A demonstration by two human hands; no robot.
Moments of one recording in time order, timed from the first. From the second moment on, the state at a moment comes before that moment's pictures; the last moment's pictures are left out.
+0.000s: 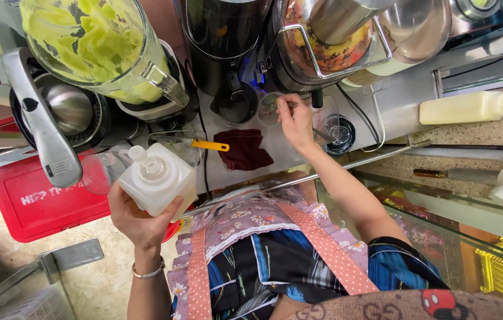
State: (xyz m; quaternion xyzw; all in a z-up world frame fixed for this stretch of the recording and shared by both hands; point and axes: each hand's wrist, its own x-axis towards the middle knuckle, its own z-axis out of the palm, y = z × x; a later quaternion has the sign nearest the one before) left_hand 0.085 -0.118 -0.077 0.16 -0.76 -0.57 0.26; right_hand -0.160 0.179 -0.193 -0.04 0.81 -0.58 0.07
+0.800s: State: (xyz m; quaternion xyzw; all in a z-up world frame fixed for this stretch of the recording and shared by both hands) left_hand 0.079 -0.122 -0.071 0.16 -0.76 -0.57 0.27; right_hand -0.225 0.164 -0.164 -0.28 0.88 -0.31 0.24
